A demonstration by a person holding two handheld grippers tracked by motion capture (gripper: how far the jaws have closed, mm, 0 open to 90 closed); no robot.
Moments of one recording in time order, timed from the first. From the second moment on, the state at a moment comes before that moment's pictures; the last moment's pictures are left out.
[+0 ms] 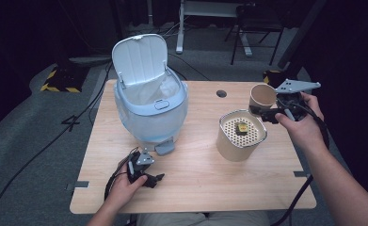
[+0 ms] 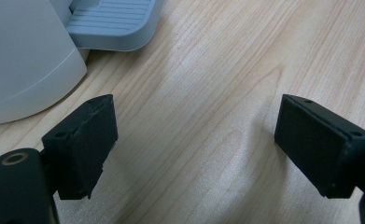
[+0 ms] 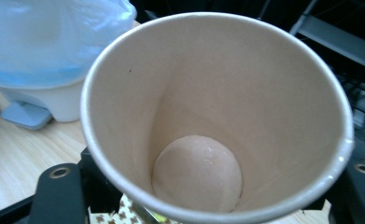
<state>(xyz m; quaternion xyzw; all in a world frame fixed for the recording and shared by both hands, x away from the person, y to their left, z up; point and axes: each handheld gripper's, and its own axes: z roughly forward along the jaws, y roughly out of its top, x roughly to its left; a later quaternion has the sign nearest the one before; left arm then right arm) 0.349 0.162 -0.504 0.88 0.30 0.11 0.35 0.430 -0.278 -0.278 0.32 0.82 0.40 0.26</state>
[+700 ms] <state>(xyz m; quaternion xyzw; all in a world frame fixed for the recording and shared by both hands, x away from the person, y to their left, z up) 0.350 0.162 -0.504 0.88 0.30 0.11 0.35 0.461 -0.206 -0.238 0.24 0.84 0.45 0.18</state>
